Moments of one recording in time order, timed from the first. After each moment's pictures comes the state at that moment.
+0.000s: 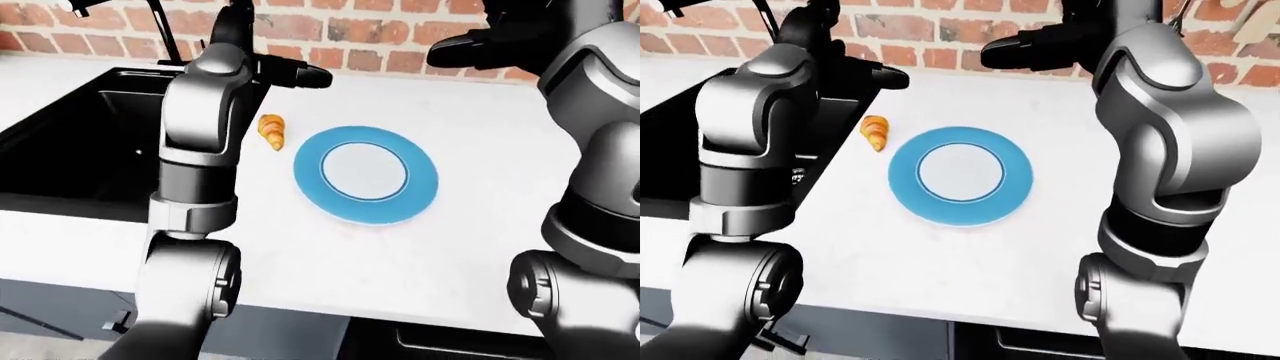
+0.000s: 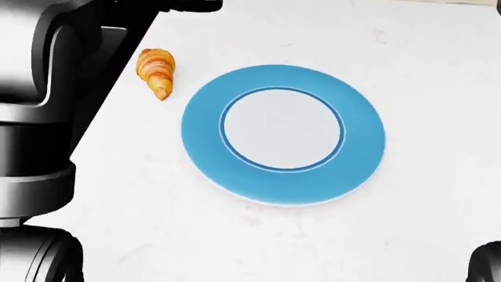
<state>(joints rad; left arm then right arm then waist) -1.27 0.19 0.08 0.31 0.03 0.95 0.06 -1.08 -0.46 -0.21 -0.22 0.31 1.04 -0.03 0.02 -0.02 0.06</state>
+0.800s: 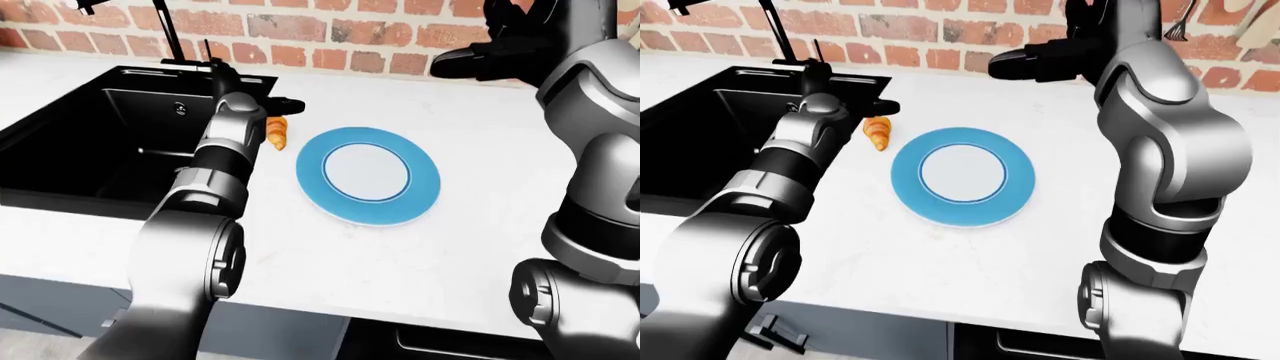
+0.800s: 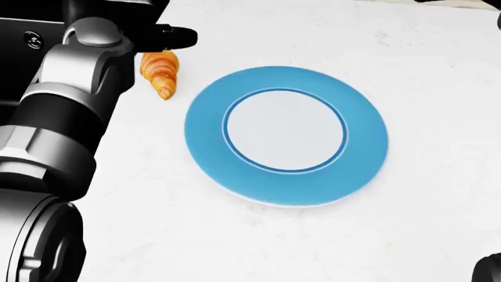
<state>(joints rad) -1.43 0.18 0.13 1.25 0.02 0.36 0.48 -1.02 -0.47 -0.22 -0.21 0.31 1.01 -0.03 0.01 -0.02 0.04</state>
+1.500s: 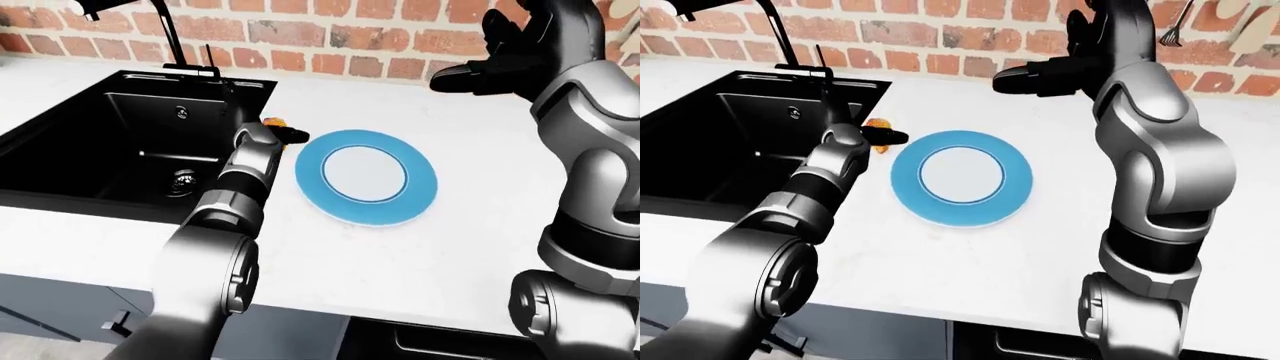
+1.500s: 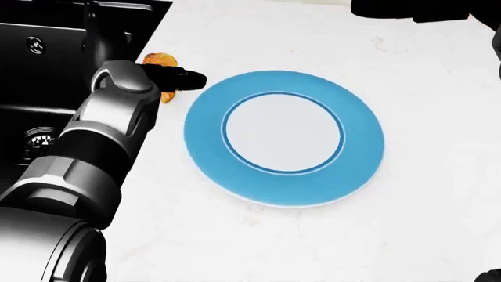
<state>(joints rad) -1.34 0.11 0.11 1.31 0.16 0.28 0.56 -0.95 -0.46 -0.23 -0.22 0.31 0.96 -0.03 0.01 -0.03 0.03</state>
